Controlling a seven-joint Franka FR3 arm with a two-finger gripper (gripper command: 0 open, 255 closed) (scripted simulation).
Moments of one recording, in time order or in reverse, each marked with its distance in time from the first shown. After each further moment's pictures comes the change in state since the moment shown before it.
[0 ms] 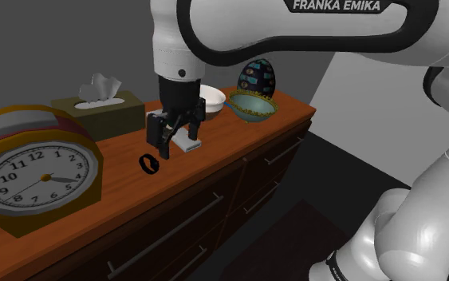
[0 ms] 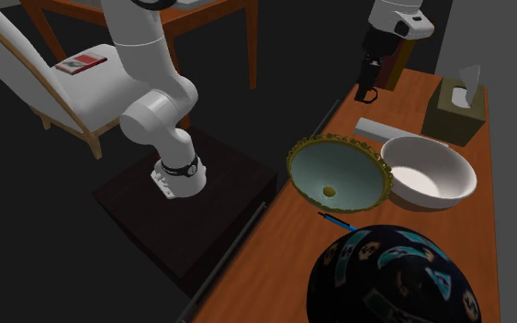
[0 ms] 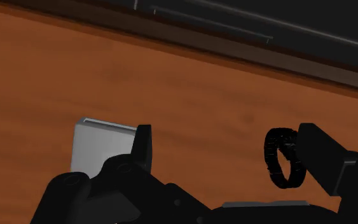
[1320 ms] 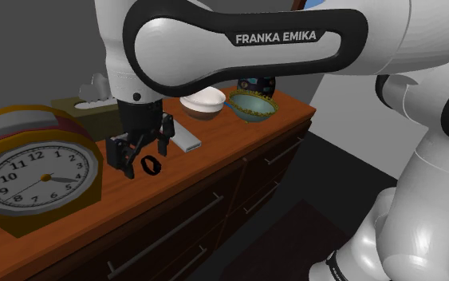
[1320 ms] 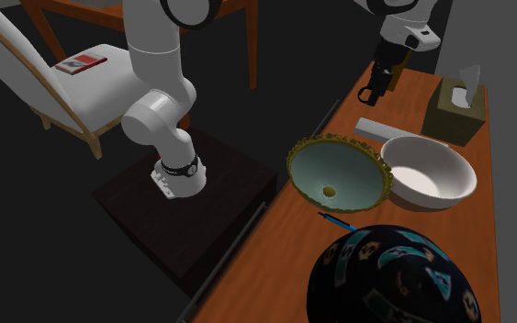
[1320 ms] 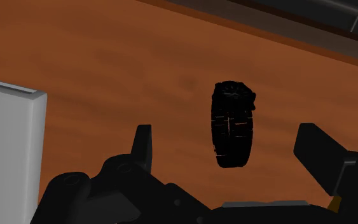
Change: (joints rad) arm 0.072 0.205 0.044 0.134 -0.094 0.054 0.098
